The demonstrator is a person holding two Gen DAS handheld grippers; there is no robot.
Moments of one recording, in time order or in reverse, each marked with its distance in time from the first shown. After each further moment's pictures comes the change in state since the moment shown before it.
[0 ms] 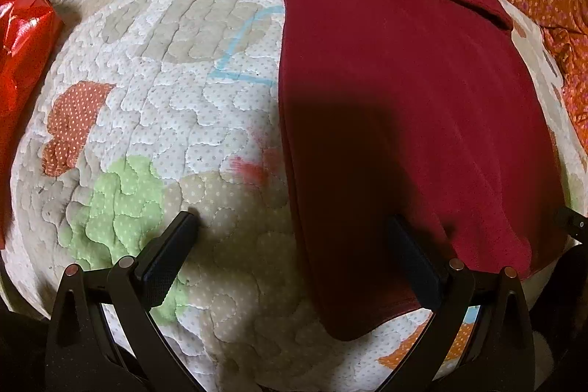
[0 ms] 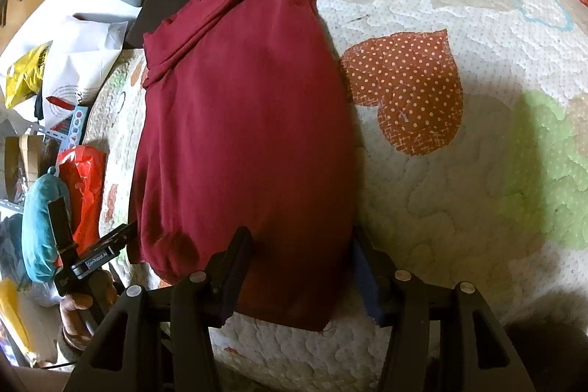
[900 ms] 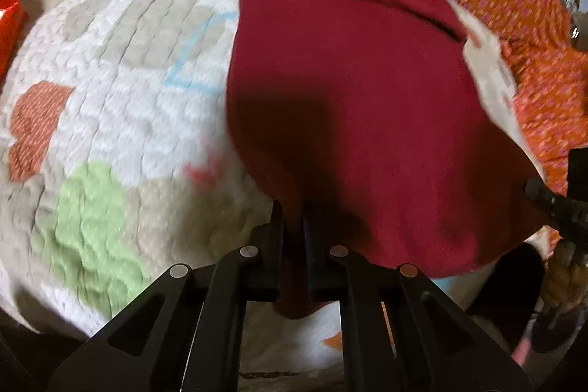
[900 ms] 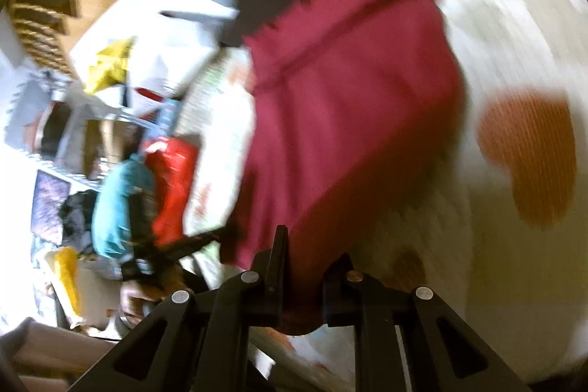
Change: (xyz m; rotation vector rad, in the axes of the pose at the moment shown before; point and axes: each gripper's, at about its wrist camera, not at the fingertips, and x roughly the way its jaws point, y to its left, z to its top) left arm -0.016 0.007 0.010 -0.028 0.044 -0.266; right arm -0.013 0.057 0.033 -0.127 -0.036 0.382
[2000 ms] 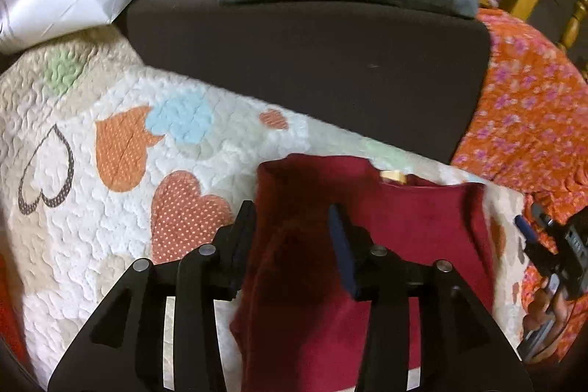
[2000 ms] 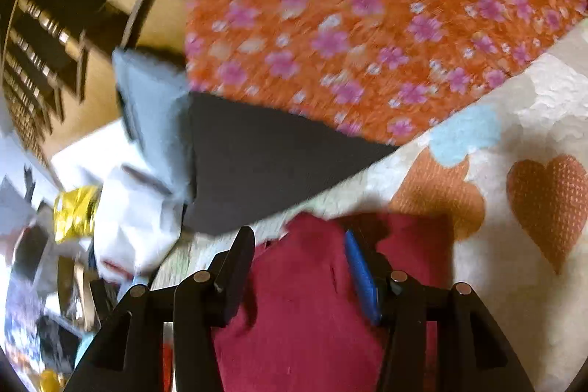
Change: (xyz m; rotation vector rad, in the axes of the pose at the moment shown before) left arm -0.008 0.016 0.297 -0.048 -0.354 0.059; right arm 0.020 -0.063 0.278 0.015 -0.417 -0.087
